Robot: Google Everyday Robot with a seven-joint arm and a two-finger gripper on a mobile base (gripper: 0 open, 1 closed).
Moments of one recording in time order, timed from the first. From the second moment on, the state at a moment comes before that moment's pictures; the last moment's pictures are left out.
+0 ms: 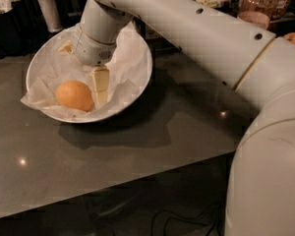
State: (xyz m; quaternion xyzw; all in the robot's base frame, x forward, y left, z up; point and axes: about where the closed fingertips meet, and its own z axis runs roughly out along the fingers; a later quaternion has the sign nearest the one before) arm 0.569 0.165 0.883 -0.89 0.38 0.10 0.24
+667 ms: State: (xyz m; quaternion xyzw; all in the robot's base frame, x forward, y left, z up) arm 0.563 0.171 0.893 -0.89 0.37 0.06 0.25
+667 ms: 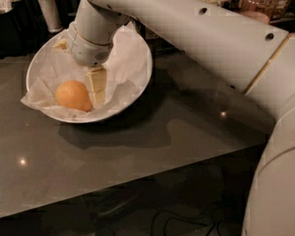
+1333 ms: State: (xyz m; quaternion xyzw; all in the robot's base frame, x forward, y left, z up) arm 0.566 0.178 0.900 -0.90 0.34 0.03 0.26
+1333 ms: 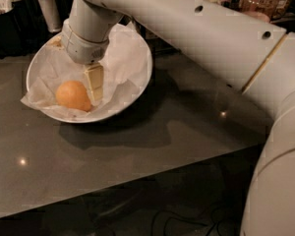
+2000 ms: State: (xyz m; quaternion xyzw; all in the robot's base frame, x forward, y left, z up) arm 0.564 0.185 0.889 -0.90 0.33 0.04 0.27
